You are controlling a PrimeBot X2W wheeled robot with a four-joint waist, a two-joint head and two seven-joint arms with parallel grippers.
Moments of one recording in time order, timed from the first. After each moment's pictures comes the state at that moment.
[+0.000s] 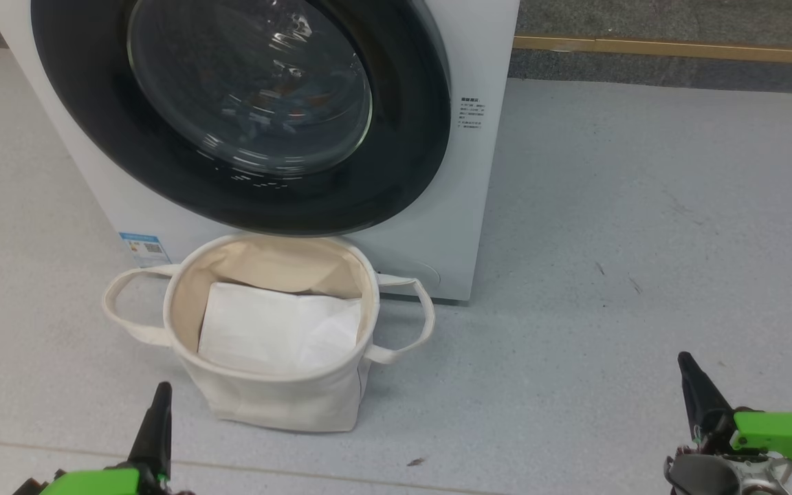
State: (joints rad) left arm -0.06 0.04 0.08 0.28 -1.60 -0.12 0.11; right arm -0.09 -0.04 -0.13 0.28 1.60 0.13 0.11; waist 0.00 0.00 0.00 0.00
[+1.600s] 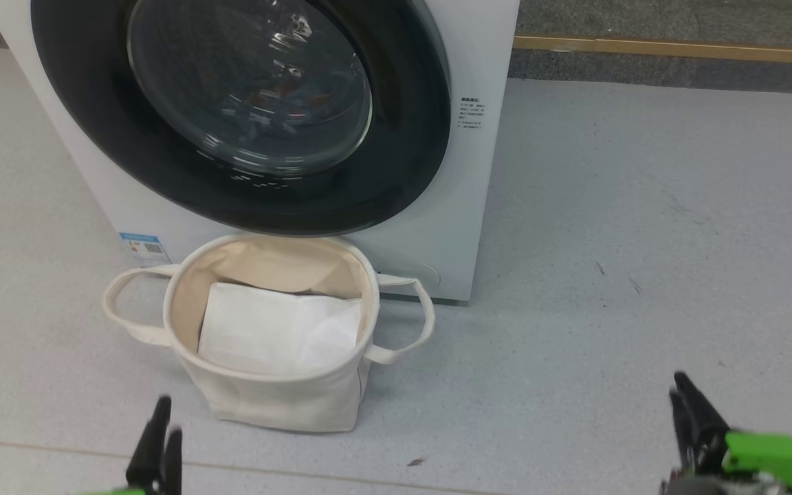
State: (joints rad) left arm -0.05 0.04 0.08 0.32 -1.60 -0.12 0.10; right arm -0.09 -0.04 -0.13 0.32 1.60 0.13 0.11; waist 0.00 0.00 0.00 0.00
